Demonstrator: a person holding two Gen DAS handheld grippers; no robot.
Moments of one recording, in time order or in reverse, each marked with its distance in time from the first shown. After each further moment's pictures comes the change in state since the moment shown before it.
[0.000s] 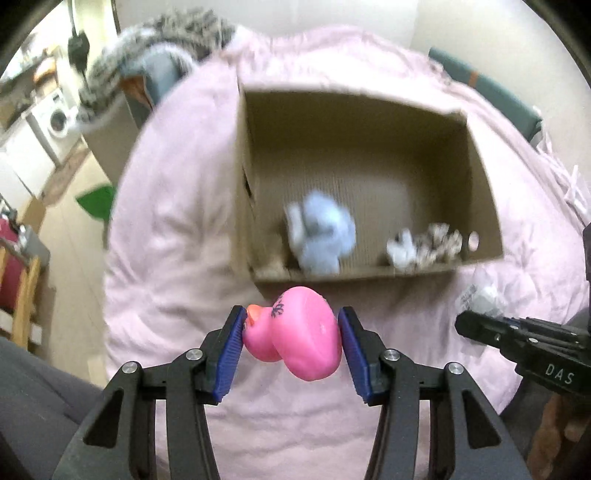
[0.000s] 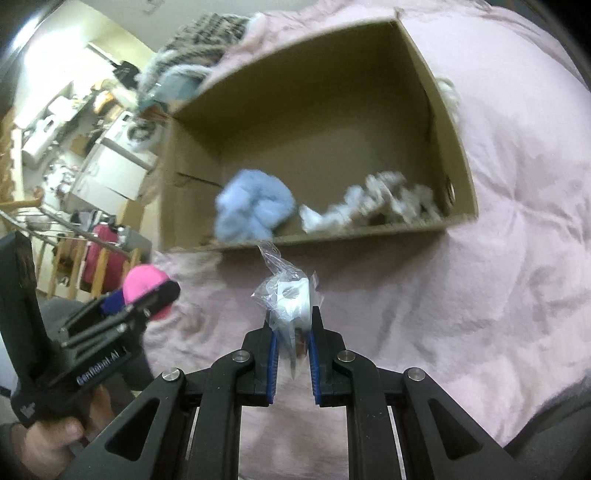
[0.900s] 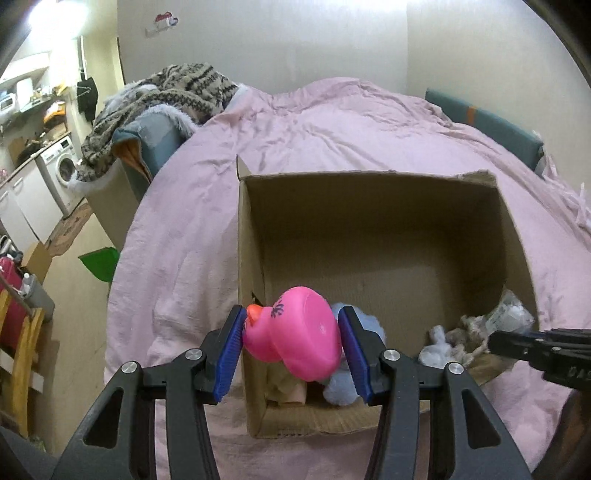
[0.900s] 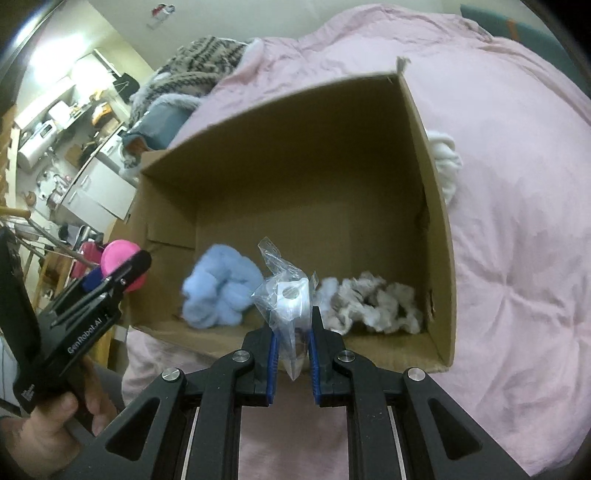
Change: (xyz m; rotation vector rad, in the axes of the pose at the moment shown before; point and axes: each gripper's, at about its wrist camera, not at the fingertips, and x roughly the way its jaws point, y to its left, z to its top) left arm 0.056 0.004 0.056 0.046 -0.227 0.045; right arm 0.014 -0.020 0.058 -0.021 -0.093 -0.070
